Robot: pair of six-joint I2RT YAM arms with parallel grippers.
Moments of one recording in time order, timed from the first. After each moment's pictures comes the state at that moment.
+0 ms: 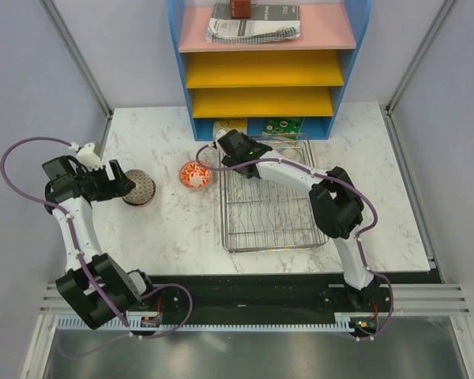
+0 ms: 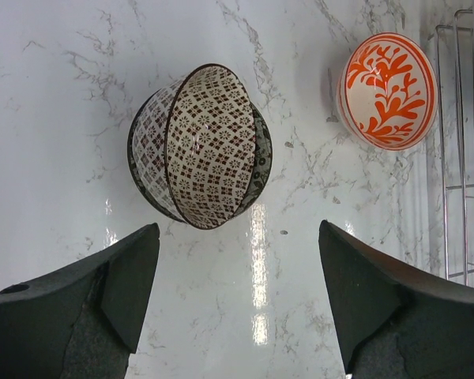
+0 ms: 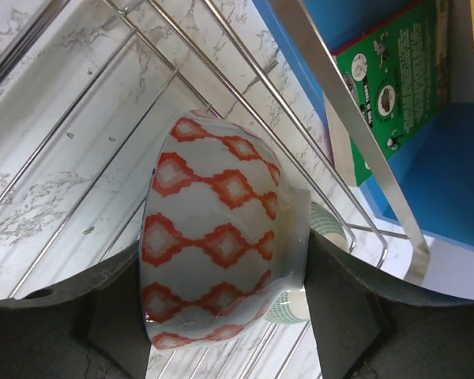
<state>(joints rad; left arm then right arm) 0.57 1.18 0.99 -0.66 0.61 0.23 0.75 2.13 1.76 -0.50 0.51 -0.37</state>
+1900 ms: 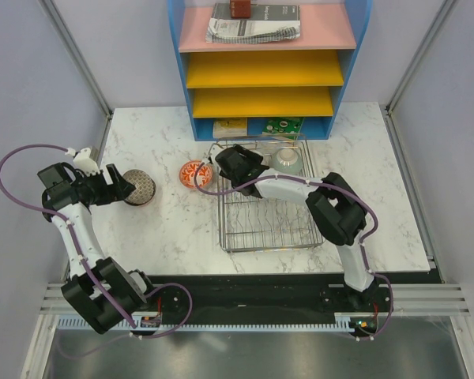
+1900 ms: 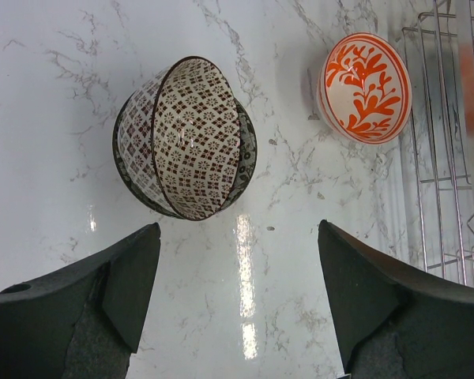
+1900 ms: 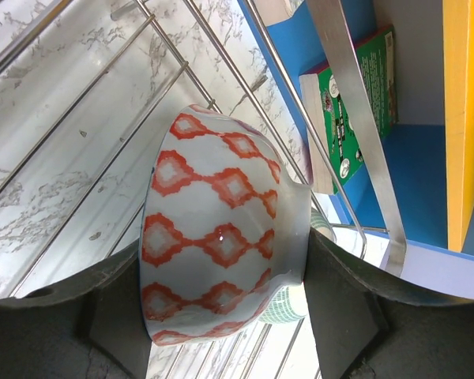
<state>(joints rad) 0.63 1.14 0.94 -0.66 0.72 0.25 0.83 2.09 1.51 -0.17 0.67 -0.54</state>
